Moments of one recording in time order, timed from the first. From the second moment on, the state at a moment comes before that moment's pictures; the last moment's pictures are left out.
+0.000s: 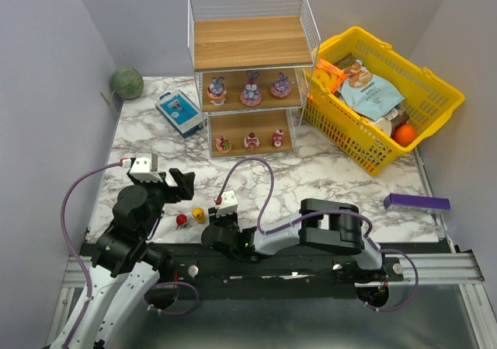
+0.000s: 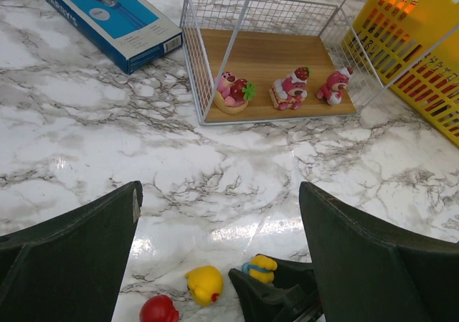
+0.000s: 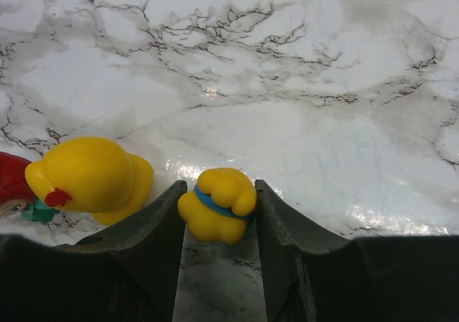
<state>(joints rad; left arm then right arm) -0.43 0.29 0.60 -0.50 -0.20 -0.35 1.46 2.11 1.10 0.36 0.96 0.73</state>
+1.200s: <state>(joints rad) -0.43 0.29 0.60 -0.50 -0.20 -0.35 1.16 1.30 1.30 -0.12 0.57 0.11</state>
